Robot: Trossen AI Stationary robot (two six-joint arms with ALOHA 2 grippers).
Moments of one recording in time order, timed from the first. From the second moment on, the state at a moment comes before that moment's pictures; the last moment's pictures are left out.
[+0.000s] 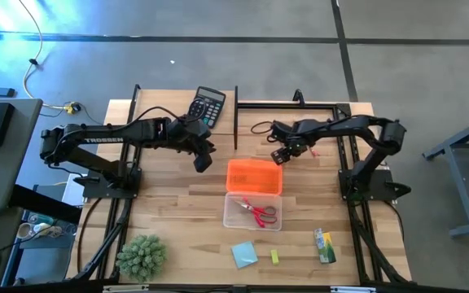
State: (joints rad) left arm 0.30 1.28 1.05 -0.56 -0.07 -0.26; right arm -0.43 1.68 0.90 -0.68 0.05 0.60
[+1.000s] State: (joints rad) left arm 0.30 1.28 1.05 -0.56 -0.07 -0.26; right arm -0.44 1.70 0.90 -0.69 0.02 0.65
